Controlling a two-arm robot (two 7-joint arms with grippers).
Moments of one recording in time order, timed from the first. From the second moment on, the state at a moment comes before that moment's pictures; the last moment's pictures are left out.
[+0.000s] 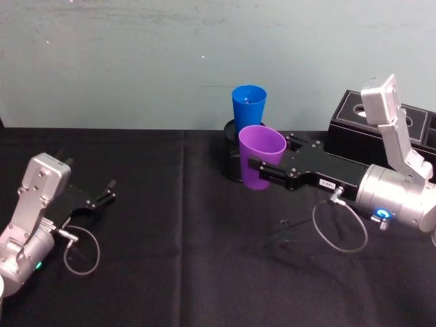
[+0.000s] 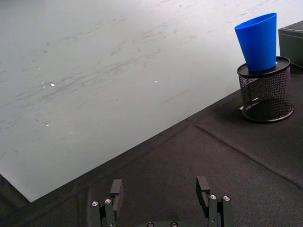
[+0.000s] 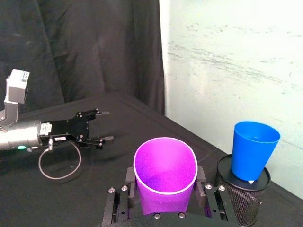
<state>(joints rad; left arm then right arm) -0.20 0.60 0.45 -1.41 -0.25 -0.12 0.03 0.42 0.53 -0.45 -1.52 0.53 0.16 0.60</state>
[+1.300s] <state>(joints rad) -0.20 0.60 0.45 -1.41 -0.25 -0.12 0.03 0.42 0.53 -0.45 -1.52 0.53 0.16 0.60</state>
